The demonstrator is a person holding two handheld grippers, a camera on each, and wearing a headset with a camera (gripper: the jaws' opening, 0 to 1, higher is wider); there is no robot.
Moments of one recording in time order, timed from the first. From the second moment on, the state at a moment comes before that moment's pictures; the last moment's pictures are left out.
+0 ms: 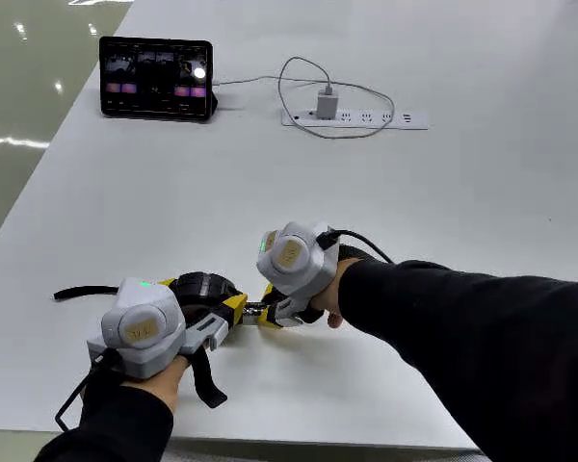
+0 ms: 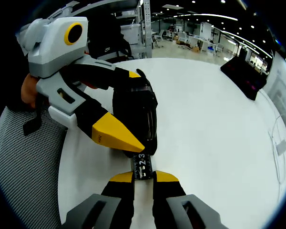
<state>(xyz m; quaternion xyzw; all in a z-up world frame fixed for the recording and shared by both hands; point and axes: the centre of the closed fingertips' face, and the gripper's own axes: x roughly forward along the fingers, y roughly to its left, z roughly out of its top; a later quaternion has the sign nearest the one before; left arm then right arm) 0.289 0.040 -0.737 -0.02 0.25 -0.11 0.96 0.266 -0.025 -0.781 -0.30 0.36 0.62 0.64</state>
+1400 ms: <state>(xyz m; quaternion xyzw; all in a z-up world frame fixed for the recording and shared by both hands) 0.289 0.040 -0.737 -0.02 0.25 -0.11 0.96 0.266 -0.006 -0.781 -0.28 0.34 0.62 0.65</state>
